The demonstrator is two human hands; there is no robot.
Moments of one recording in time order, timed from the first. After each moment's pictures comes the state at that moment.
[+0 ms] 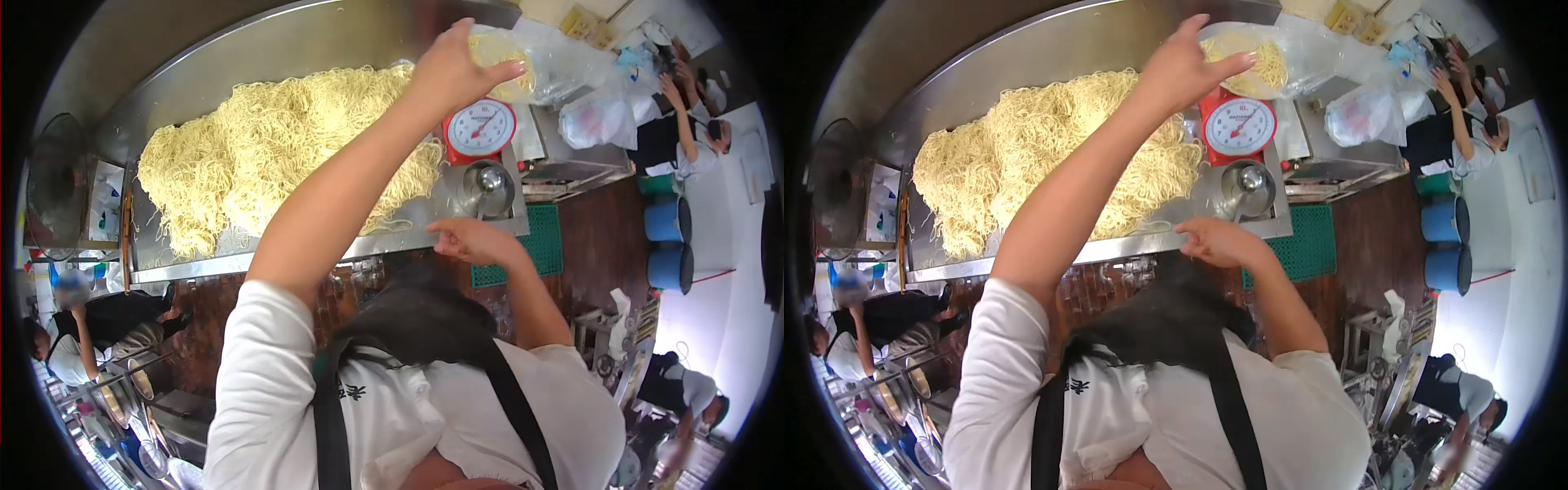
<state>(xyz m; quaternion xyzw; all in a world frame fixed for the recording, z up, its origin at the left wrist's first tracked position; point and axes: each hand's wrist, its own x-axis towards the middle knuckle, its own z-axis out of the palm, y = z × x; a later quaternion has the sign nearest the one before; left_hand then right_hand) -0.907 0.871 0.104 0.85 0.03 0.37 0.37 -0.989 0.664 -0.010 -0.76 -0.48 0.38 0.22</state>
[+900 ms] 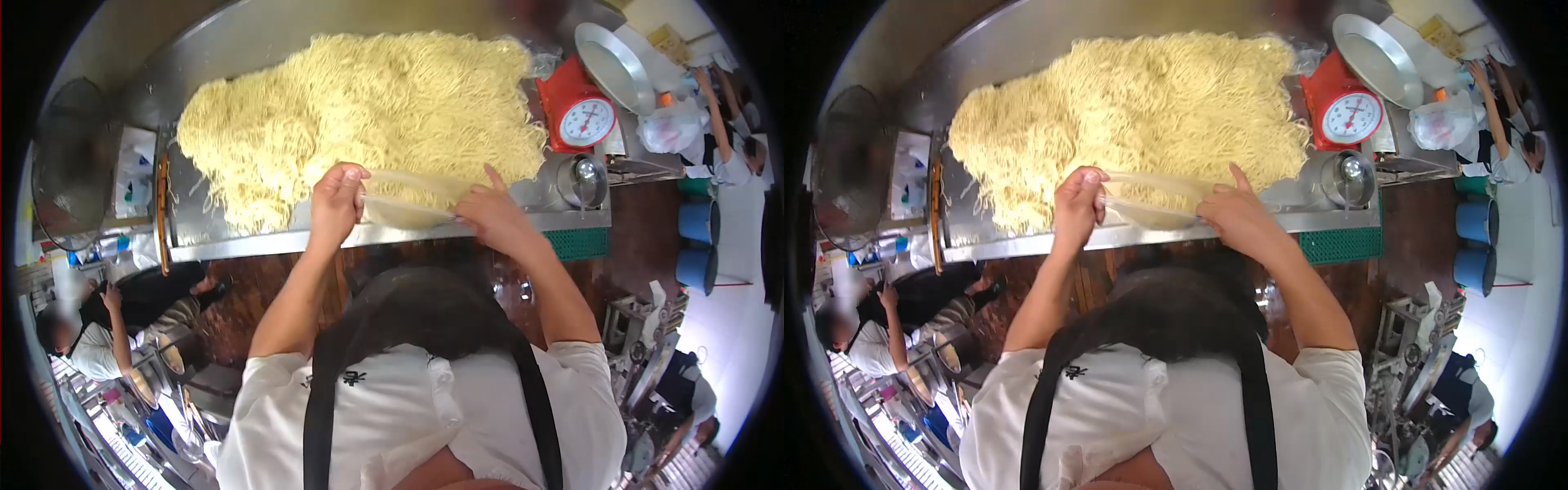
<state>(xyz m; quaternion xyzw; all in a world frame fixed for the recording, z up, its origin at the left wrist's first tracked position) -1.253 1.131 -0.033 0.62 0.27 0.15 0.72 -1.089 0.891 -0.002 -0.77 -0.59 0.21 0.12</state>
